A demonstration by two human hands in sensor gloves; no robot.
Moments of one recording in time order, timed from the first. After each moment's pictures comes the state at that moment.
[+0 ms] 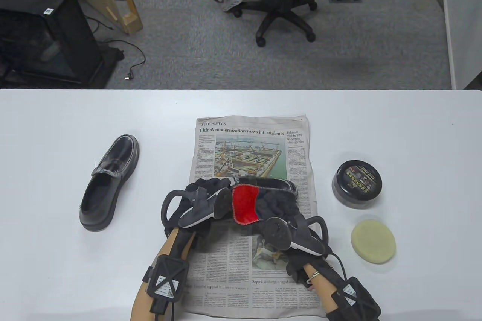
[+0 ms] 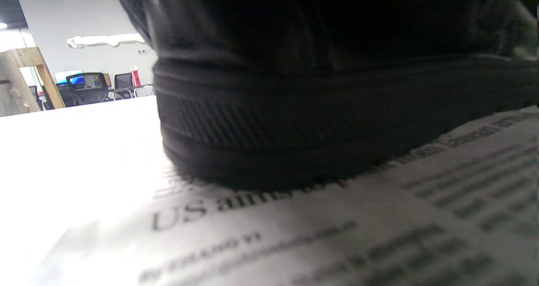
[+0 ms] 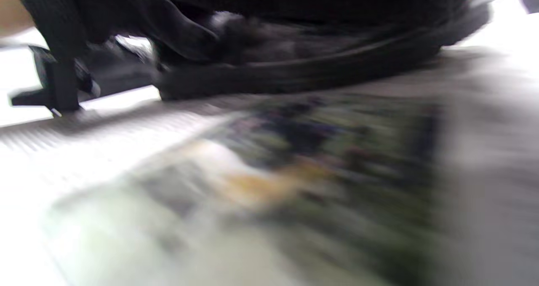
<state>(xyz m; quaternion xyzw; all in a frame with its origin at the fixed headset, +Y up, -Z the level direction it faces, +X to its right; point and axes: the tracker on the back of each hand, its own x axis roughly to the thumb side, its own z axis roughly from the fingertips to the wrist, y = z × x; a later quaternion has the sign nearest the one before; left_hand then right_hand) -0.111 -0.742 -0.305 -0.02 -0.14 -0.06 0.99 0.079 -0.749 -0.251 0.21 0.04 0.97 0.10</state>
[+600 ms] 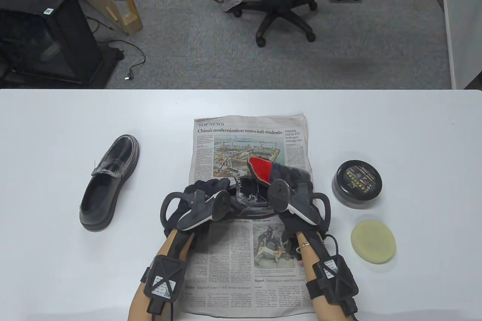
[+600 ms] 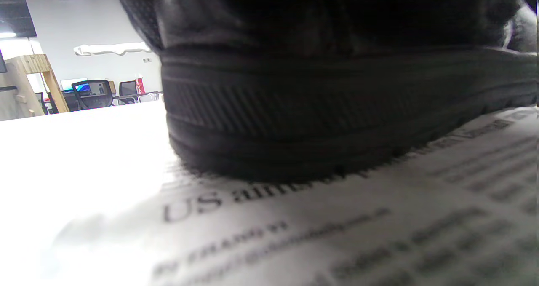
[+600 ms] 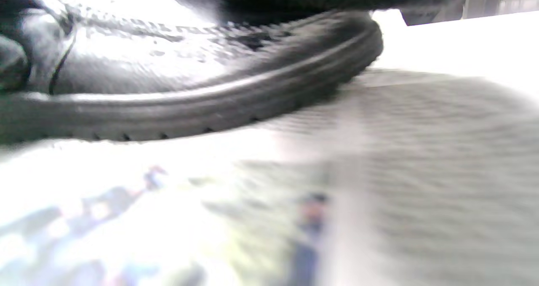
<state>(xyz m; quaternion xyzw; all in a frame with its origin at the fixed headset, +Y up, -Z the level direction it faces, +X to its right) -0.113 -0.745 -0.303 0.00 -0.13 -0.06 0.99 0.114 -0.750 -0.301 0.06 0.05 1.00 0.03</state>
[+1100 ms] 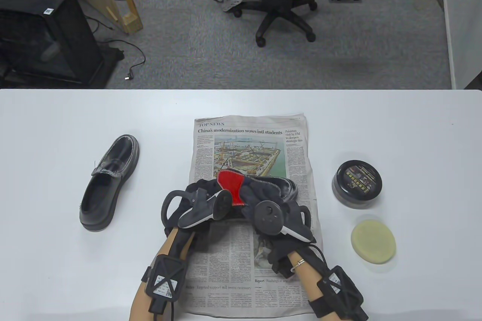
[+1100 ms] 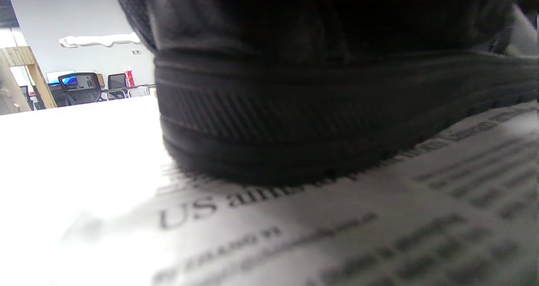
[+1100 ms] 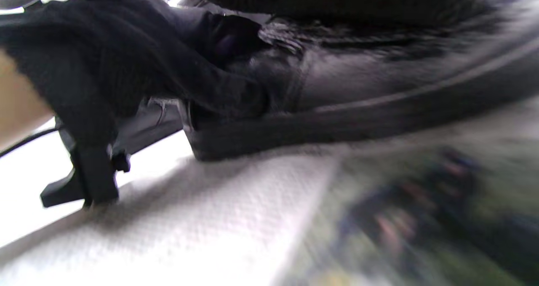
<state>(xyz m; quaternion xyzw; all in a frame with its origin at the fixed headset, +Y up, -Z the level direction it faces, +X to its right) -0.112 -0.746 -0.305 -0.02 -0.15 -0.06 0.99 0.055 -0.731 -0.280 0.20 0.05 0.96 0.18</state>
